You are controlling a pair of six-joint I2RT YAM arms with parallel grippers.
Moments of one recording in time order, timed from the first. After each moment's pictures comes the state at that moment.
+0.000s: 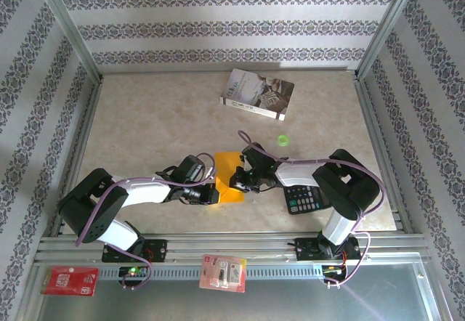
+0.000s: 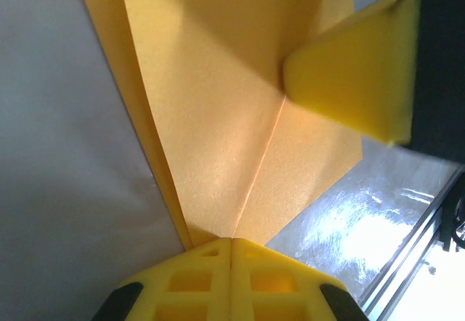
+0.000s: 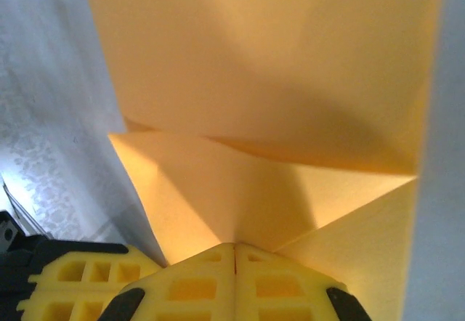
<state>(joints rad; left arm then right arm) -0.67 1.50 0.51 -0.04 0.50 -0.66 0.71 1.70 0.72 -0.01 -0.48 1.00</state>
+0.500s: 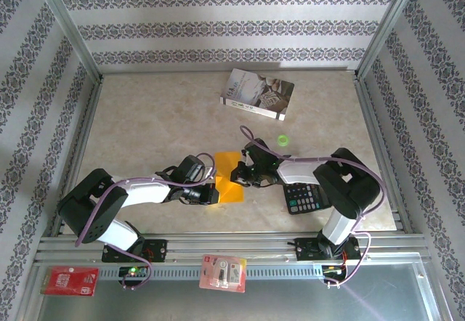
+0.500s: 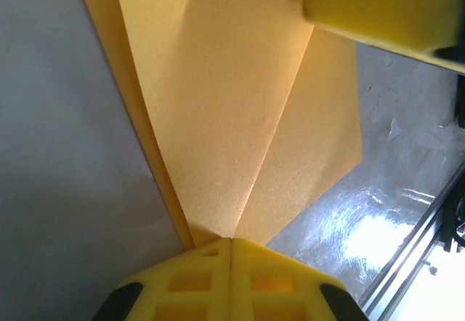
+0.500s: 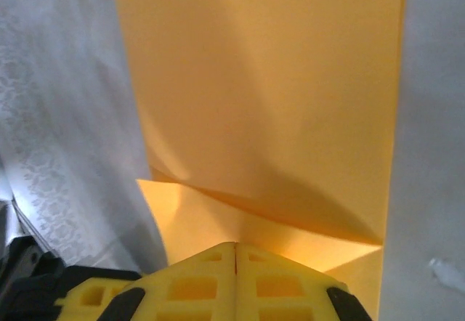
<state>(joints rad) -0.67 1.49 0.50 -0.04 0.49 -0.66 0.68 1.72 0.73 0.04 -0.47 0.96</state>
